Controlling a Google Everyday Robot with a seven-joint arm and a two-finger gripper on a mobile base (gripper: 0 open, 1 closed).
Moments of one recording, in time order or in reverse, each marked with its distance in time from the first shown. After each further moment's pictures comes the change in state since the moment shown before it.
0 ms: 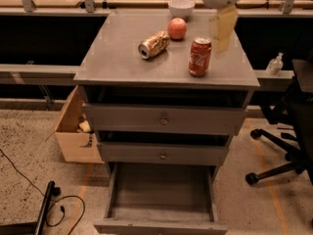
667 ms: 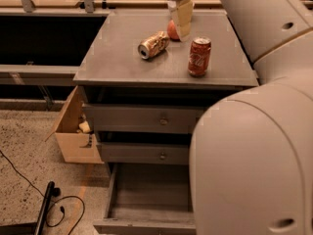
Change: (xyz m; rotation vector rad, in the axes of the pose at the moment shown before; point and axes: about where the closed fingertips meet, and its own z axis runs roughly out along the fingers) arm -0.013 -0.115 0.078 0.046 -0.010 -0.163
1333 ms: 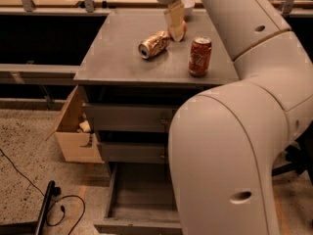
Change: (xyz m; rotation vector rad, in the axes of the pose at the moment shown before) arm -0.003 -0.017 0.027 -0.017 -0.012 -0.065
